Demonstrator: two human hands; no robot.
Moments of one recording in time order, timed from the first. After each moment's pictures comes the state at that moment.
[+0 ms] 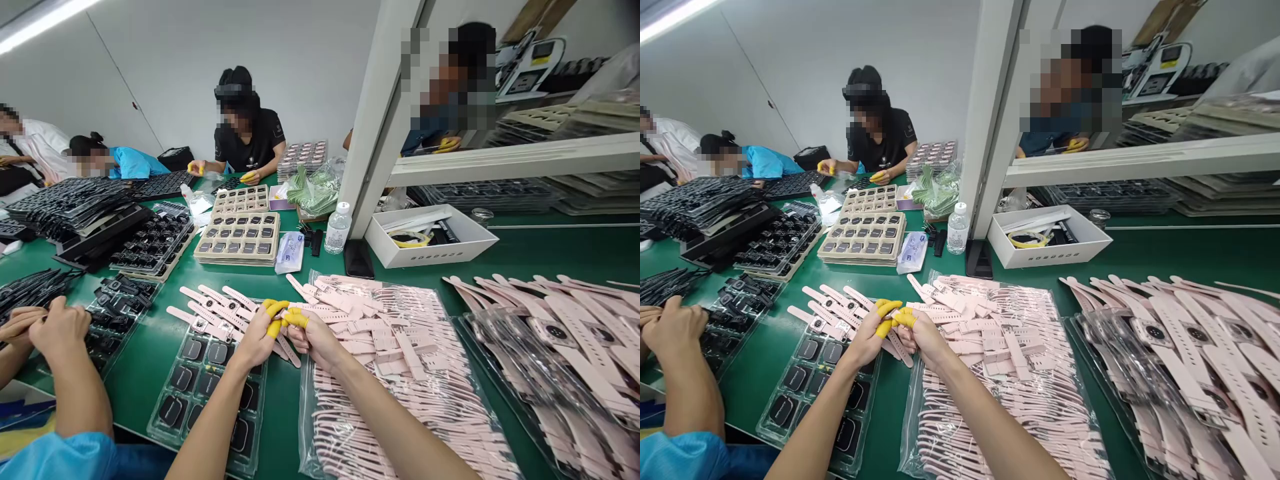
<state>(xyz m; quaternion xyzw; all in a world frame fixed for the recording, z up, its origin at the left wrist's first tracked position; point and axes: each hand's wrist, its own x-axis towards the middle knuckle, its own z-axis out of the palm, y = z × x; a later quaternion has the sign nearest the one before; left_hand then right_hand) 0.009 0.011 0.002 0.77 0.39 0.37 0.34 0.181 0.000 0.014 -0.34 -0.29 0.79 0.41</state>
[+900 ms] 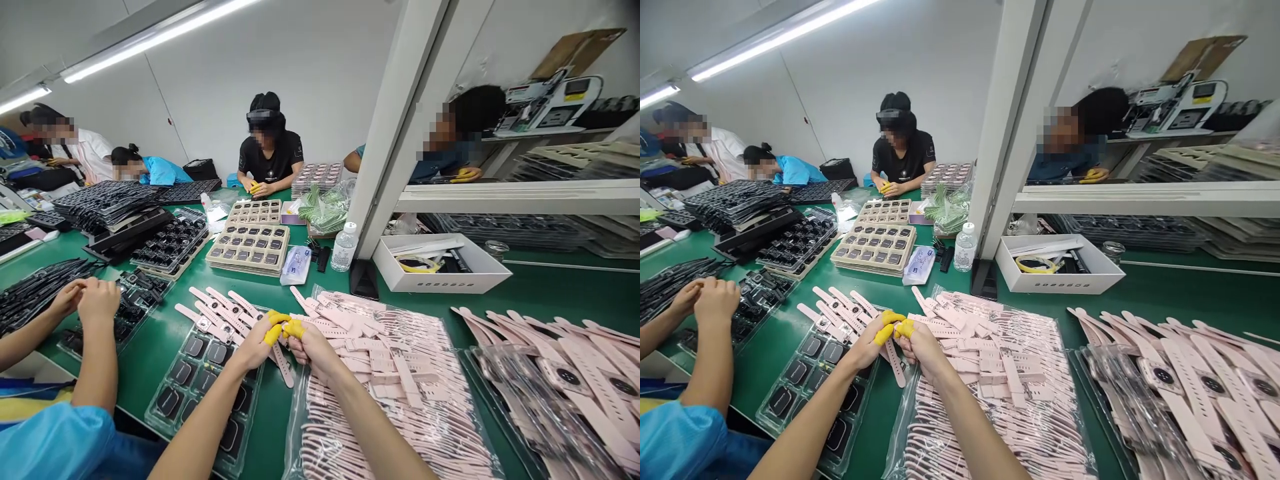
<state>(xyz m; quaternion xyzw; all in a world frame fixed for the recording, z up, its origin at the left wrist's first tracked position) 0.007 0.007 0.000 0.76 0.40 0.35 0.38 0.186 -0.001 0.018 -0.39 -0.34 0.77 0.37</state>
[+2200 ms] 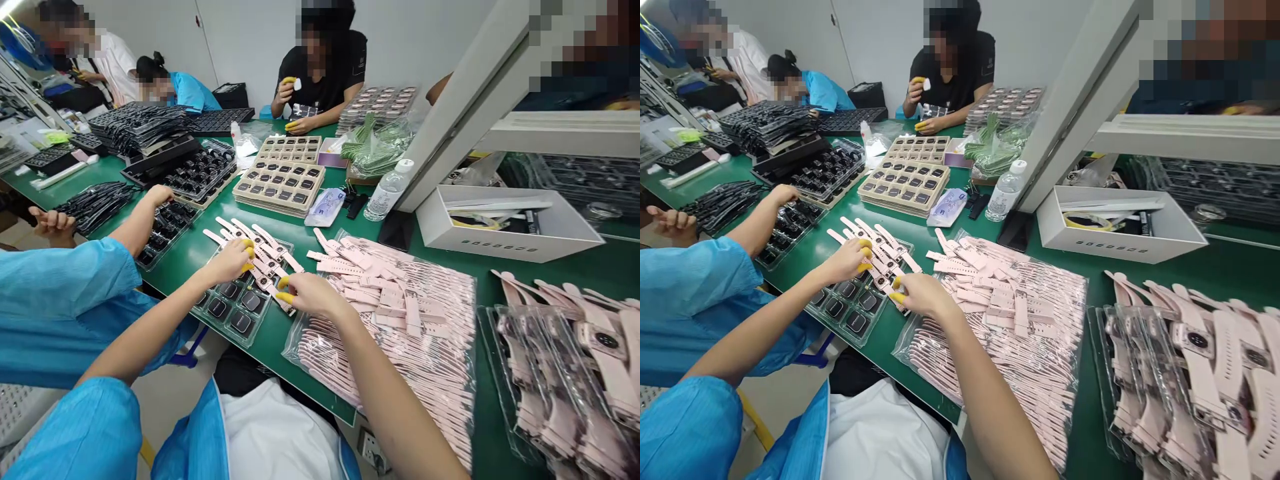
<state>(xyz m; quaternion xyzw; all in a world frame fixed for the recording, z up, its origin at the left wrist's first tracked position) -0.099 -0.024 0.045 0.88 0.48 0.00 -0.01 0.186 -0.034 0.037 -0.37 -0.87 0.31 0.06</state>
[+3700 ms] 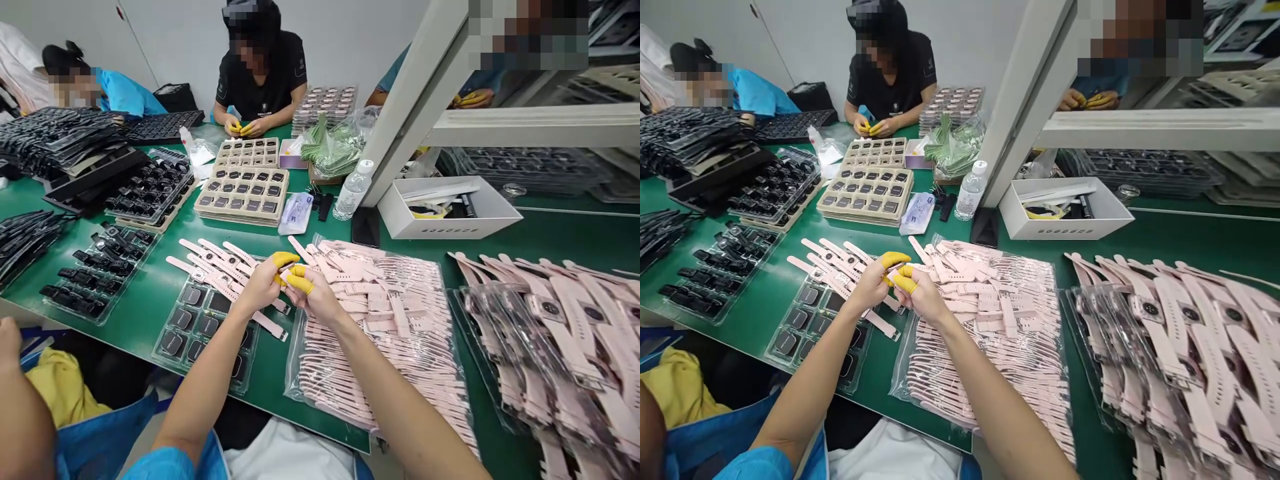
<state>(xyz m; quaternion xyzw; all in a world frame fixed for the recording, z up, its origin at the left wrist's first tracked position) 0.023 0.022 0.008 0.80 0.33 0.41 0.30 0.187 -0.010 0.020 -0.33 -0.43 0.71 0.45</state>
